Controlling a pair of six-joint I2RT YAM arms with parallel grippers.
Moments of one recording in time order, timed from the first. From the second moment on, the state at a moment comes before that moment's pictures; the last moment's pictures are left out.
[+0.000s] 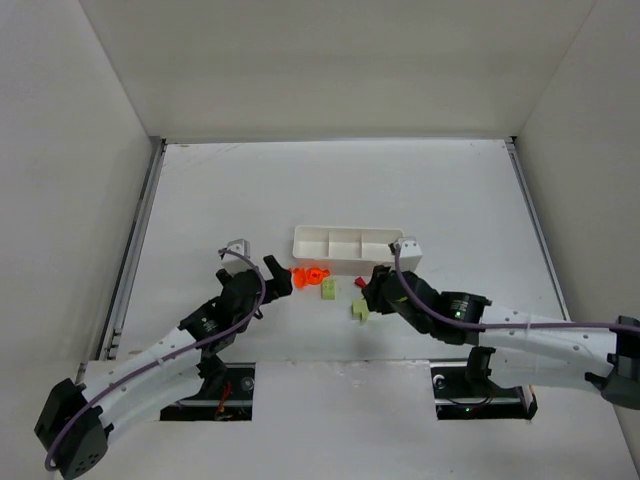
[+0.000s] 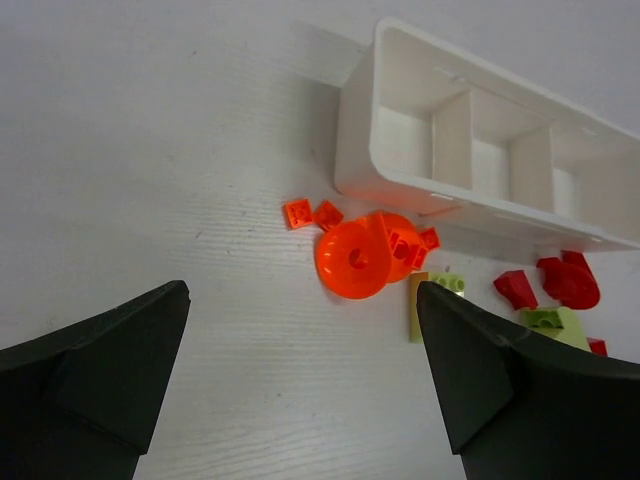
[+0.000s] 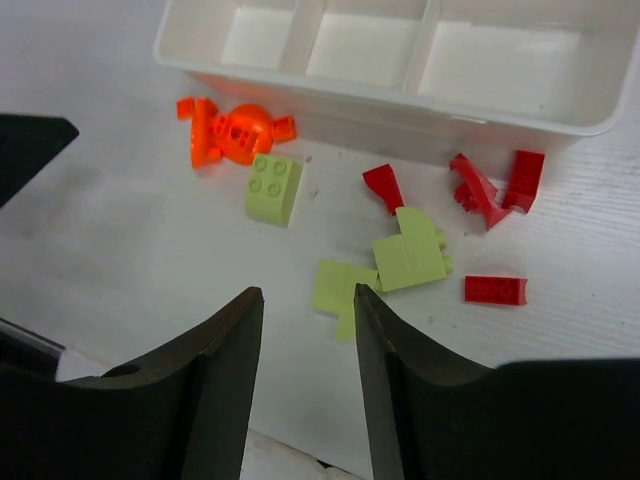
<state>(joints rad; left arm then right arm) -0.77 0.66 0.28 -0.11 -0.49 -0.76 1.14 0.95 0.66 -0.34 0.56 0.78</state>
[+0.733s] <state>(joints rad) -0.64 0.73 0.28 0.03 -0.68 -0.82 1.20 1.45 0.81 -0.19 0.56 0.74</state>
